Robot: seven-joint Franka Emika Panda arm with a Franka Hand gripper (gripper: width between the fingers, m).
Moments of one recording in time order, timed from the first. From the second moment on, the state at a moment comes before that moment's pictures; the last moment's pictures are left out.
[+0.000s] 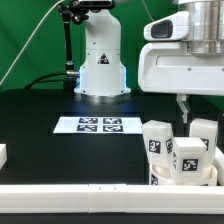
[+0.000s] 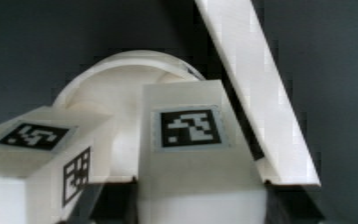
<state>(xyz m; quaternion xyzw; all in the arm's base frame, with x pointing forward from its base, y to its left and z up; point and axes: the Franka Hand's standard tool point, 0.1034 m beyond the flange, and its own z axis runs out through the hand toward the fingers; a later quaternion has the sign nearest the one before) 0.616 0.115 0.098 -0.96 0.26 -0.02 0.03</state>
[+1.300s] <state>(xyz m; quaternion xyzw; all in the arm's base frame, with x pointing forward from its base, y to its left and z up) 0.613 0.121 0.095 -0.64 0.77 0.01 0.05</state>
